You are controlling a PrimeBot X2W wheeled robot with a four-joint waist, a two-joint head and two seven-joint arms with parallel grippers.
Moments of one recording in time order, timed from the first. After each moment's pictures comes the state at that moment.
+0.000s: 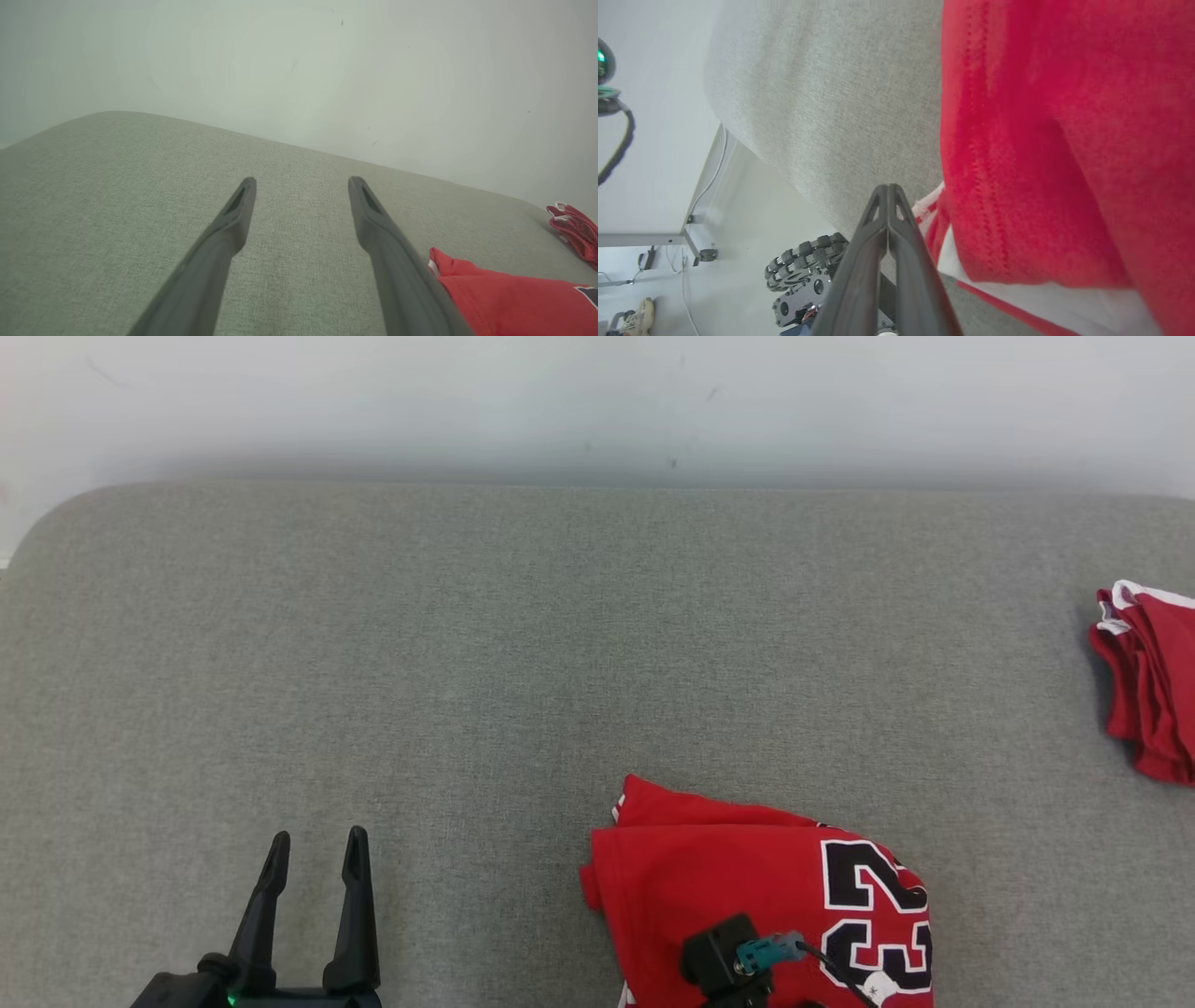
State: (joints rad) left arm 0.02 0.07 -0.06 0.02 -0.34 -0.13 -0.26; right arm -0.07 -0.05 0.52 0.15 0.46 0.13 0.56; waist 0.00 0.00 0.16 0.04
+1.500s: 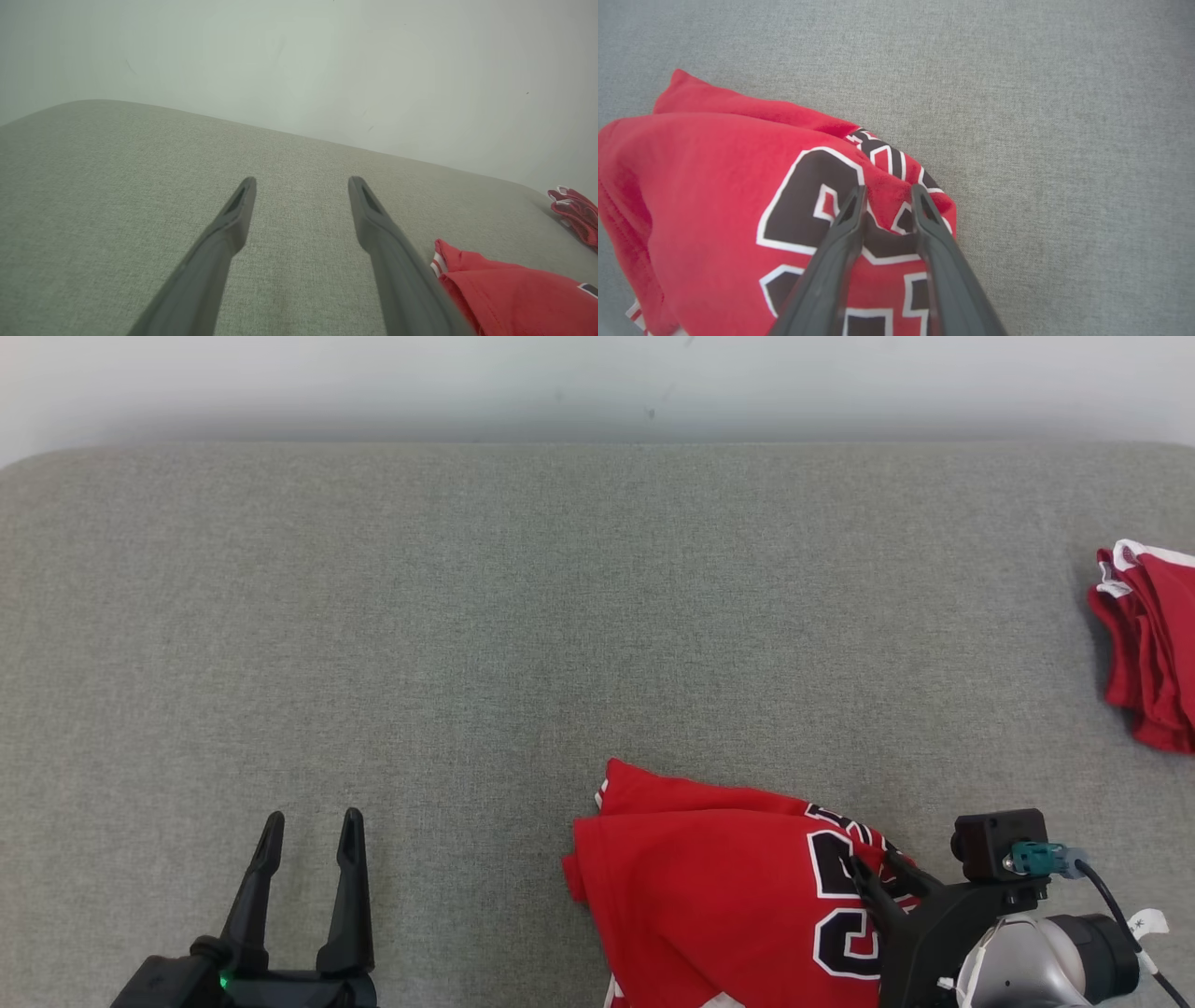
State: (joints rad) left arm 0.00 0.09 -0.06 0.01 -0.35 -0.13 -0.26; right arm 0.00 -0.05 0.01 -0.15 0.15 0.13 0.66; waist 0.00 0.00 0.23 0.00
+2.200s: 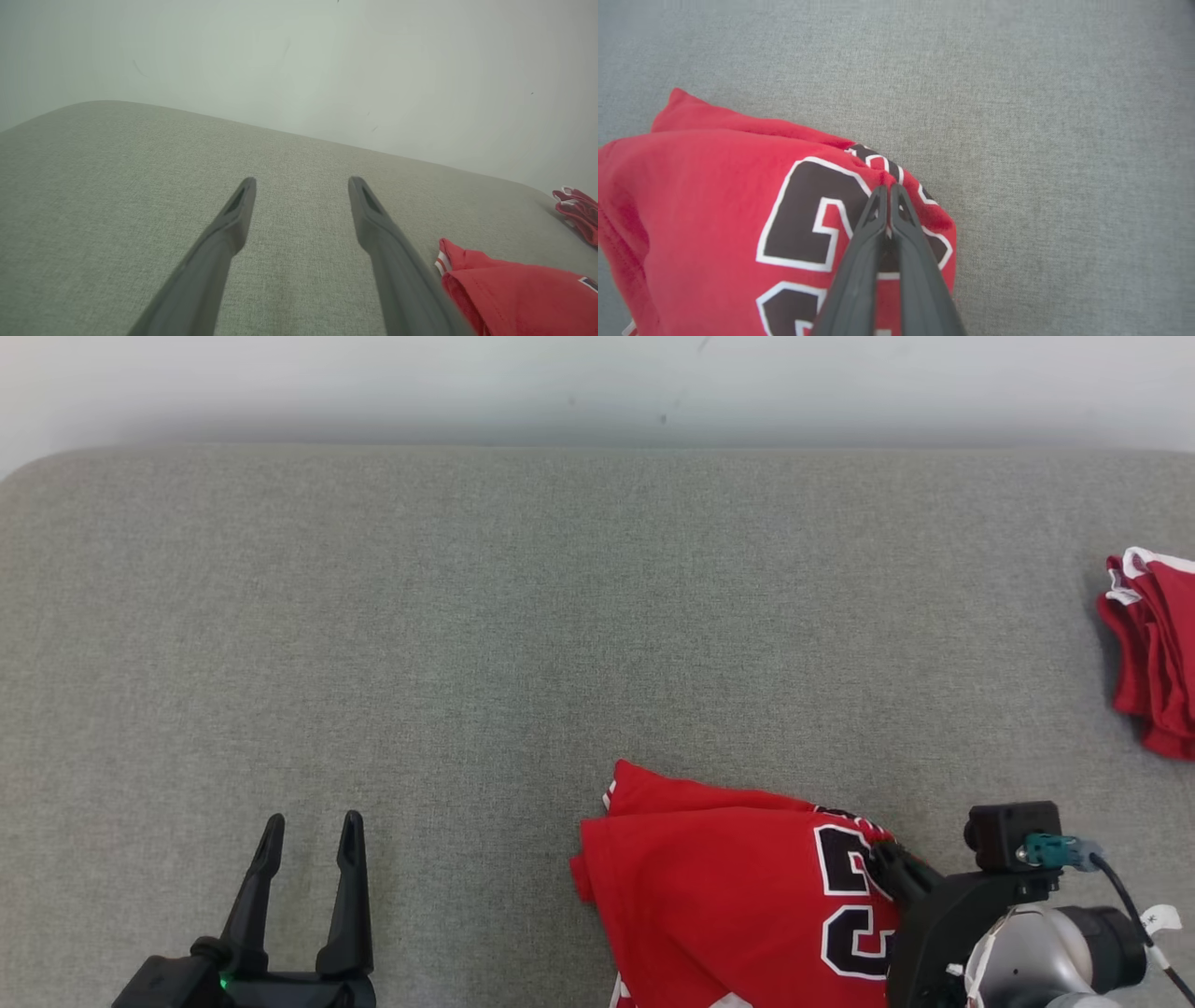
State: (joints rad) left arm 0.00 0.10 -0.07 0.02 -0.35 -0.13 -0.26; right arm -0.02 -0.05 -0.01 -0.11 0.17 0.13 0.63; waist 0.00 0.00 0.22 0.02
